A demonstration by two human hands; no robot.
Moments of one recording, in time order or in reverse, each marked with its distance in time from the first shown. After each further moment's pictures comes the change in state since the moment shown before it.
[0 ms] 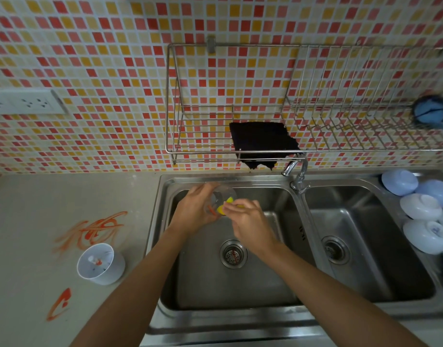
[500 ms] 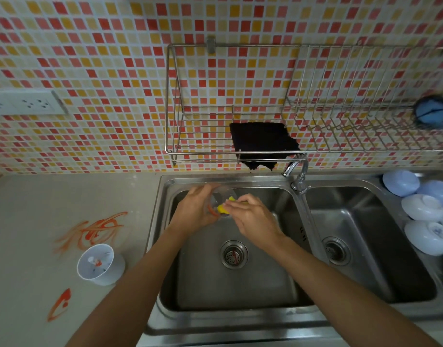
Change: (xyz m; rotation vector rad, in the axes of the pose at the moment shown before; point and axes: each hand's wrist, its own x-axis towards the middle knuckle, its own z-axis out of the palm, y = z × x) left_hand 0.001 -0.004 0.002 -0.011 -0.024 -0.016; right_hand 0.003 0.023 0.000 -0.008 -0.009 -0.055
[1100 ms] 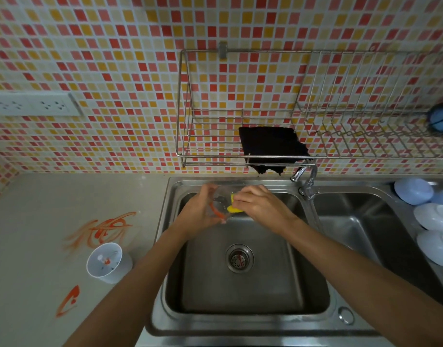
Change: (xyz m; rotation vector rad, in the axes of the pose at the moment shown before) left_hand -0.004 0.003 -0.017 -0.226 -0.137 -0.157; right_hand 0.034 0.026 -0.020 -0.113 -0.220 -0.301
